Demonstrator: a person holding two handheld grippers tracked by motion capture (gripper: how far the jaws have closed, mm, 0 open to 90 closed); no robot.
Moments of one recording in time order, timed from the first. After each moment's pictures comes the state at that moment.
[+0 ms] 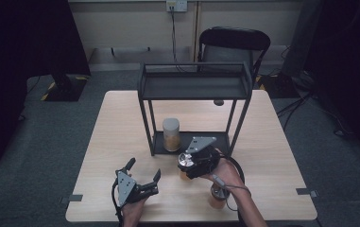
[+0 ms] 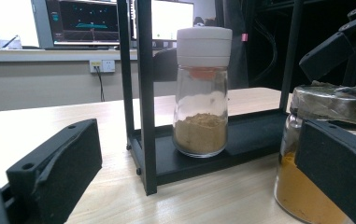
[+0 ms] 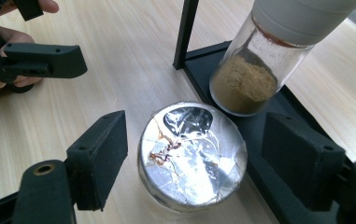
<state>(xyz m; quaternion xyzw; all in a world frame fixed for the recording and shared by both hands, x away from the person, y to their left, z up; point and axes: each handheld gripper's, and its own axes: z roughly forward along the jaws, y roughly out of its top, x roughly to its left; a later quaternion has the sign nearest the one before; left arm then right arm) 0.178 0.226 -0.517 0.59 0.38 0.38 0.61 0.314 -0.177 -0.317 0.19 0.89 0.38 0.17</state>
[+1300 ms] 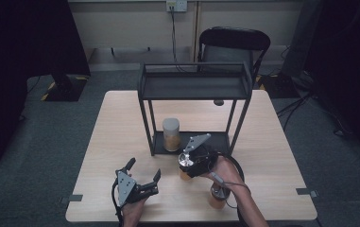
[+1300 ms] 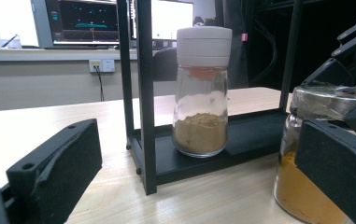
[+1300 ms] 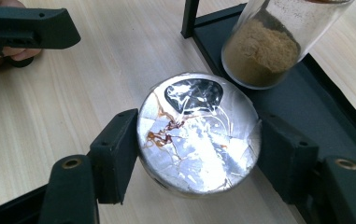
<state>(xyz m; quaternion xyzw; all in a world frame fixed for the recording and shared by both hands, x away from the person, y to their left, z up) 0.179 0.226 -0.517 0.59 0.37 0.38 0.60 0.335 -0.164 -0.309 0.20 0.91 0.33 0.13</state>
